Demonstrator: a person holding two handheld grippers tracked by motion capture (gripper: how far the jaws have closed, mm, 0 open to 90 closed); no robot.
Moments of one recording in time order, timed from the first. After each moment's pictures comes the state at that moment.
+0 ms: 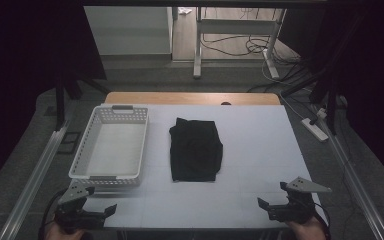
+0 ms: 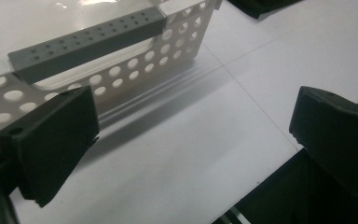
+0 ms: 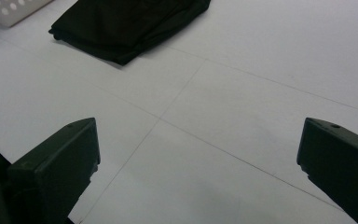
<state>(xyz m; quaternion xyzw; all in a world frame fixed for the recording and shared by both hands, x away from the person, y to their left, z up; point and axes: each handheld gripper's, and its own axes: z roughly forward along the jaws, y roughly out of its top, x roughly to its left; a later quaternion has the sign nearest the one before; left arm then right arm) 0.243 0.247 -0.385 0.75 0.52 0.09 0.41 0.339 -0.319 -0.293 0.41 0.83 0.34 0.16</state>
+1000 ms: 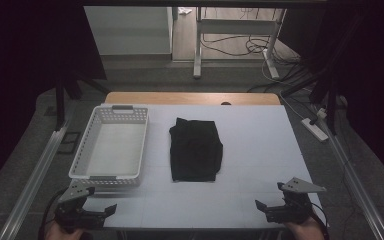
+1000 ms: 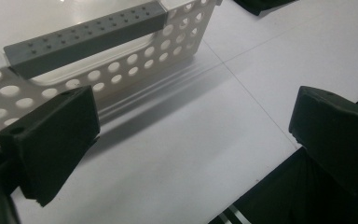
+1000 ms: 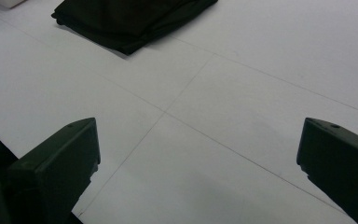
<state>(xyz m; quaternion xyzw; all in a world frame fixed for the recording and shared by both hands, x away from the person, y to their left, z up) 0.245 0.248 -0.386 0.75 0.52 0.08 0.41 0.339 -0.313 -0.294 0.39 0.85 0.32 0.16</state>
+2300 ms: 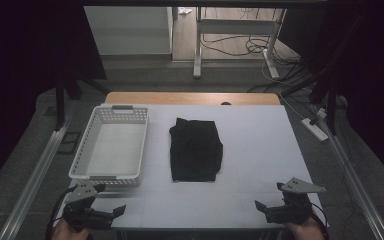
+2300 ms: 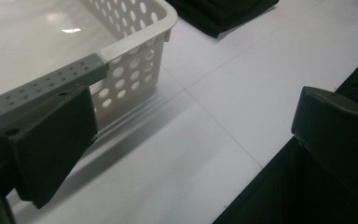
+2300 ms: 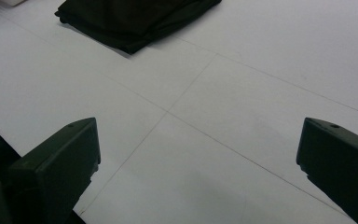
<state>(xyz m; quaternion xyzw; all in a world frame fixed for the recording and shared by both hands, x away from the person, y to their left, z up) 0.250 0.228 -0.372 0.76 0.46 0.08 0.44 0.338 -0.312 -0.295 0.38 0.85 0.33 0.16</state>
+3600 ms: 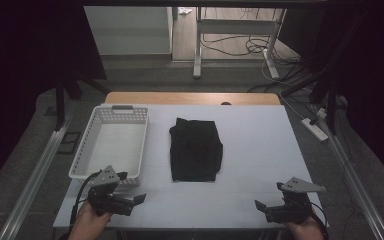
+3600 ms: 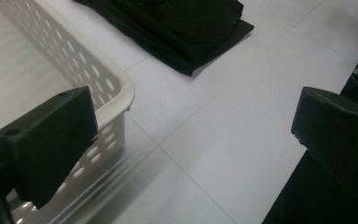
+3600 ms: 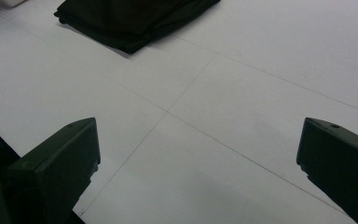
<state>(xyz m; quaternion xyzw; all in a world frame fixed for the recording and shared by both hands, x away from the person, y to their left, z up) 0.294 0.191 -0.365 0.77 0.43 0.06 0.47 0.339 -0.312 -0.295 0.38 0.85 0.32 0.15</state>
